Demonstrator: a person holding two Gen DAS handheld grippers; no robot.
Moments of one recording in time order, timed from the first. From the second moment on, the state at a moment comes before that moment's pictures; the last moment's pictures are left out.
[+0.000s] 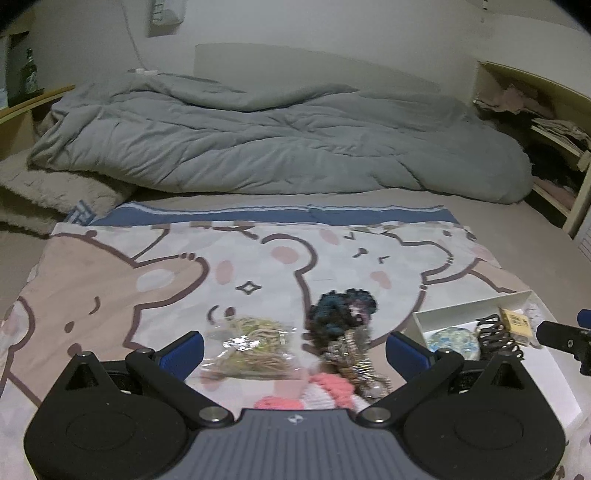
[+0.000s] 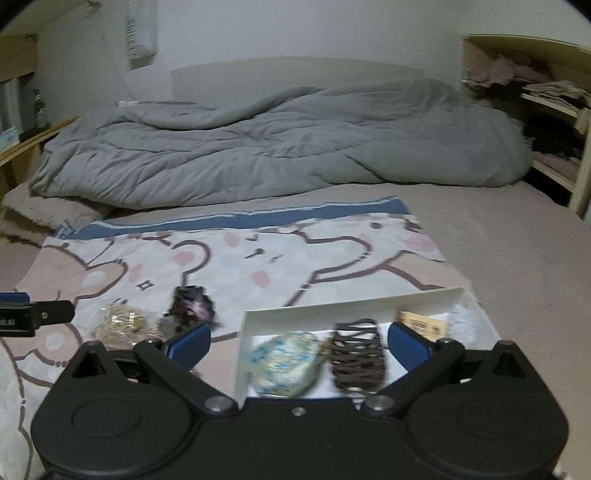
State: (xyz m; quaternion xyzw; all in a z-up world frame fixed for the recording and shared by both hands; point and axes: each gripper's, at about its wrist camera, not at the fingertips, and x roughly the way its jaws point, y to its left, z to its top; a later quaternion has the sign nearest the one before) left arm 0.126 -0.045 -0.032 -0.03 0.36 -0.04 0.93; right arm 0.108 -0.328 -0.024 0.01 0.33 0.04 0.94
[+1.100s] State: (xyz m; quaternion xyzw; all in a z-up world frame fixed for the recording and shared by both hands) left arm 0.123 -0.054 -0.090 0.21 0.37 -0.23 0.87; right arm 0.188 -0.215 -0.085 -0.09 0.39 0.16 0.90
